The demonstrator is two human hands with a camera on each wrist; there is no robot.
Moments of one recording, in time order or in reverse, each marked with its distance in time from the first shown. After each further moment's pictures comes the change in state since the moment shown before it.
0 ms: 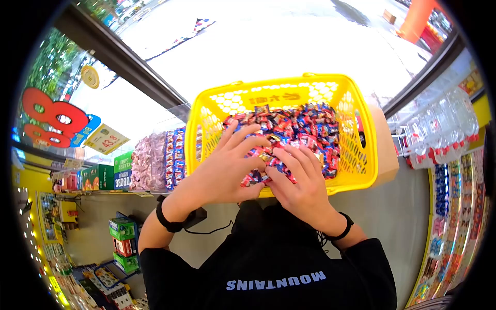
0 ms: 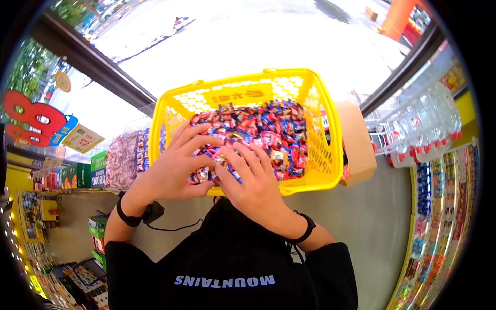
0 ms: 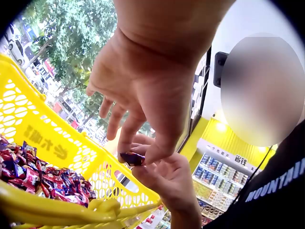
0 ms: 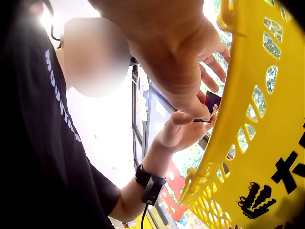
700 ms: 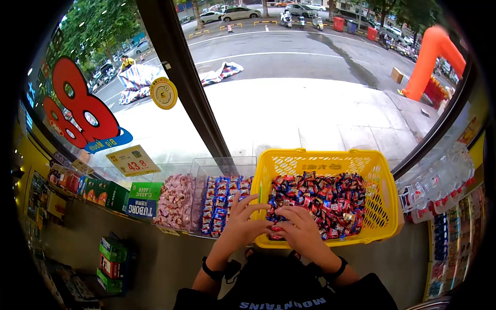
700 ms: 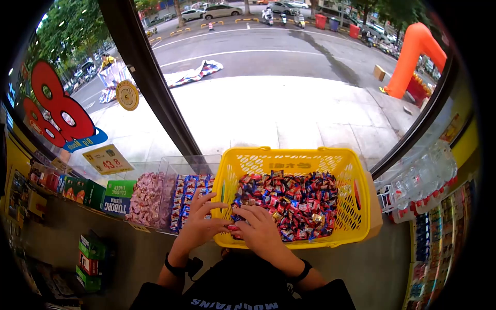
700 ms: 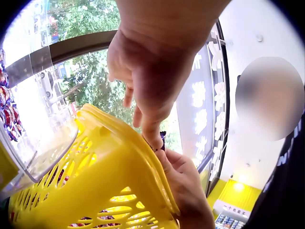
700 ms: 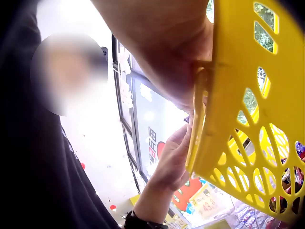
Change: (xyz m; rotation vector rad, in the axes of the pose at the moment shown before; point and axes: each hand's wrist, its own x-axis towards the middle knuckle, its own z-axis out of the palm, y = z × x) left_hand -0.142 -0.094 0.035 -0.034 0.484 -0.148; right_hand 0.052 -0.056 0.106 0.189 -0.177 -0.071
